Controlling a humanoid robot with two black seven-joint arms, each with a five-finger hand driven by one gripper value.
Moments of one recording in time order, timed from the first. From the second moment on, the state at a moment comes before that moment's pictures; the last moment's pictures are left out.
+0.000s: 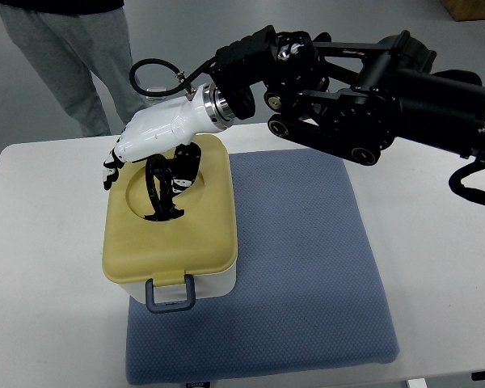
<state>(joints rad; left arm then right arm) -0.02 0.00 -0.02 -0.14 0.01 -0.07 -0.04 1.51 -0.03 0.13 0.94 -1.65 0.37 0.52</state>
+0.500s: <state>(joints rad) -0.02 0.00 -0.02 -0.14 0.01 -0.07 -0.04 1.51 -0.04 0.13 0.94 -1.65 0.37 0.52</state>
